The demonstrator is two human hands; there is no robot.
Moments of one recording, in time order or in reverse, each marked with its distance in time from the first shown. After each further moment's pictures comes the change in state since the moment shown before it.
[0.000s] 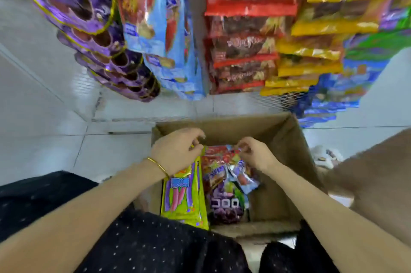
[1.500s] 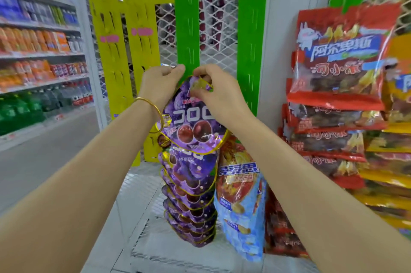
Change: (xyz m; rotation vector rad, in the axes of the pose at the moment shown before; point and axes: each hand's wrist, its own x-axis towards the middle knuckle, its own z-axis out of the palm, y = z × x) left_hand 0.012 0.012 -0.390 -0.615 1.096 0.064; right_hand -0.022 -0.453 -0.216 0.187 0.688 -1.016
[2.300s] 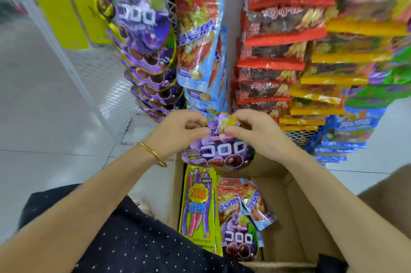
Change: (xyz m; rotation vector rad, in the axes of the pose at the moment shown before) left_hand -0.264 -0.103 0.048 0.110 -0.807 -0.195; right_hand -0.285 0.082 -0.058 0.082 -0.491 0.507
